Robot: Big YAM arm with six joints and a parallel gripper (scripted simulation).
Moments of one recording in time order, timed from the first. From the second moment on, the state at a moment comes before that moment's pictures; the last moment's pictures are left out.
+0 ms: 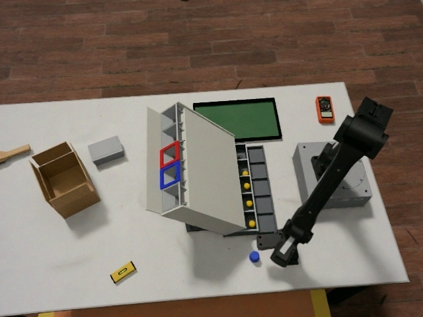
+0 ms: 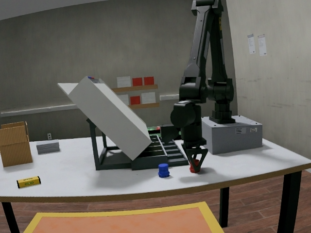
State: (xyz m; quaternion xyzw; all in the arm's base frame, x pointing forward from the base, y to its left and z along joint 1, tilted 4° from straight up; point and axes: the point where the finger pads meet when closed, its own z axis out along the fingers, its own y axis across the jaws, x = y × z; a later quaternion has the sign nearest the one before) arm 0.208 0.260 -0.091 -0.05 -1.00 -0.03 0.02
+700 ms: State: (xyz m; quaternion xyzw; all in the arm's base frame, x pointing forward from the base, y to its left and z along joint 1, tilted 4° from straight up) arm 0.207 0.259 -0.092 -0.05 -1.00 -0.03 0.02
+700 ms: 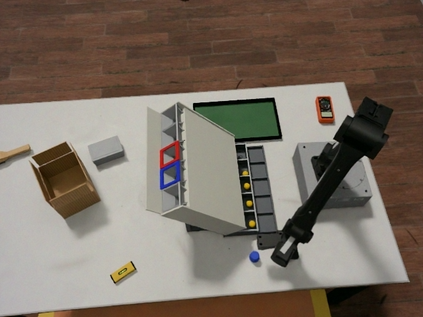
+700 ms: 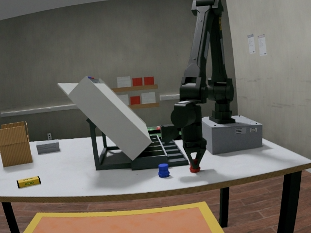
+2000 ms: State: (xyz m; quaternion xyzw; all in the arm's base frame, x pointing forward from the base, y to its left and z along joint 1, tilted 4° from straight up) arm 0.200 0.245 0.017 -0.05 -1.00 -0.02 0.03
